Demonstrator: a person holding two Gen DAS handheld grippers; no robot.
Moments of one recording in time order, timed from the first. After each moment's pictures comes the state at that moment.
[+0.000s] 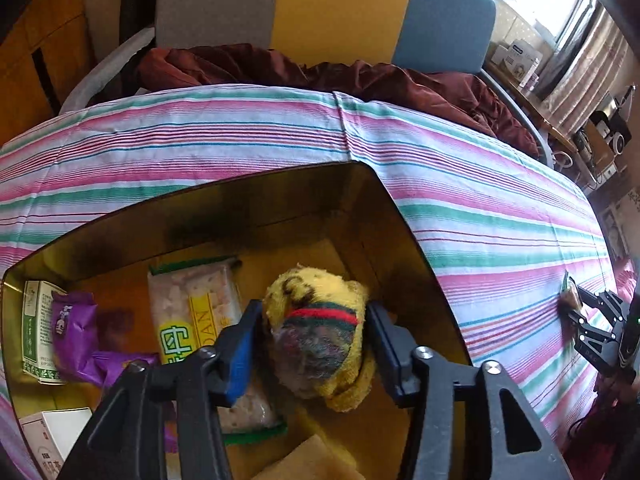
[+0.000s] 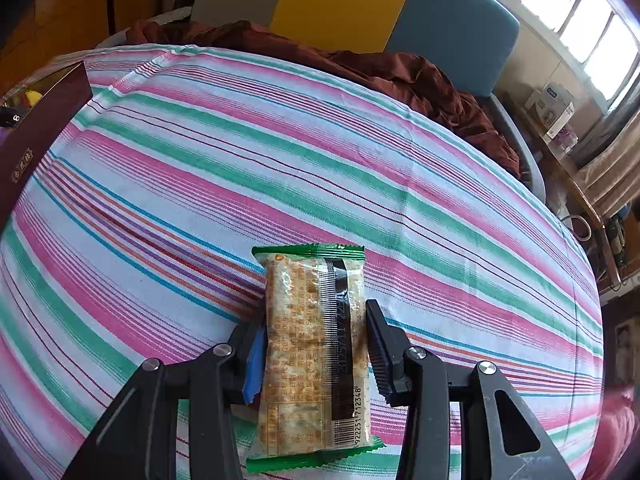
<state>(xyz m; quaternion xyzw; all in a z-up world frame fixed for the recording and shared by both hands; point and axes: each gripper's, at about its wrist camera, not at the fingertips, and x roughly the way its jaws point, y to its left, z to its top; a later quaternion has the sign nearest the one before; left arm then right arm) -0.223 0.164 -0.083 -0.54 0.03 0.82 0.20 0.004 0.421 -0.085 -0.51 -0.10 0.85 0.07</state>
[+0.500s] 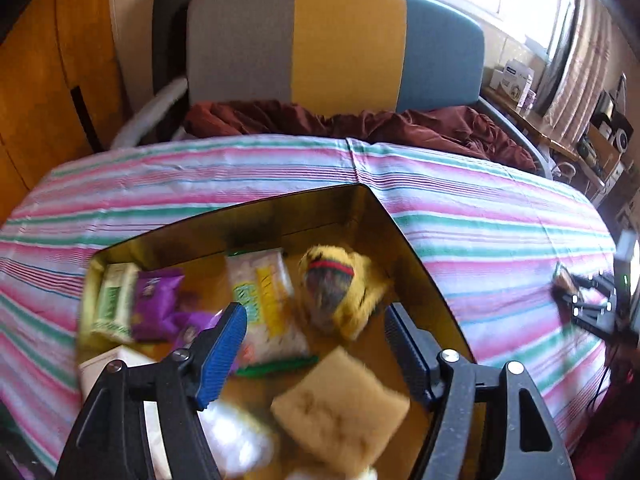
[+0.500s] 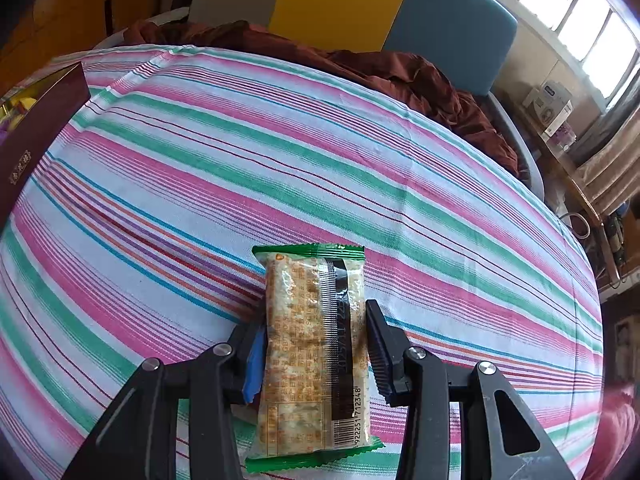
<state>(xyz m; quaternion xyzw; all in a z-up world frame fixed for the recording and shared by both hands) -0.151 0.127 -0.032 -0.45 0.06 0.88 0.17 0.004 0.418 -0.087 -0.51 -0.09 0.85 0.08</state>
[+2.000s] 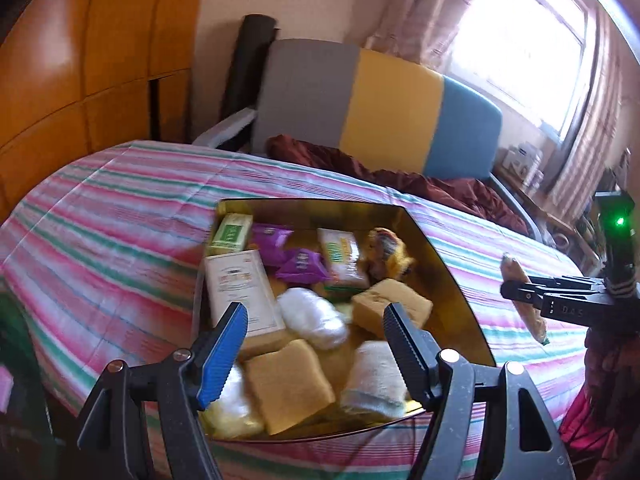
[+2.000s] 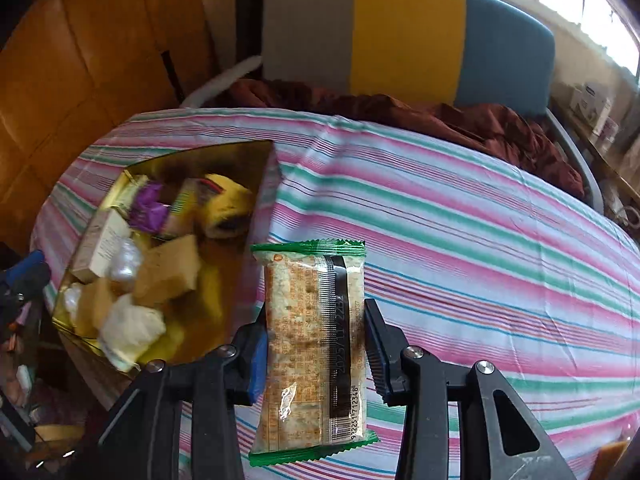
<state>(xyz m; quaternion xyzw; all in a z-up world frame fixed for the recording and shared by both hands) -0.038 0.002 -0.004 -0.37 -0.06 0.92 0.12 0.008 0.203 0.017 -0.46 0.01 0.88 -0.05</state>
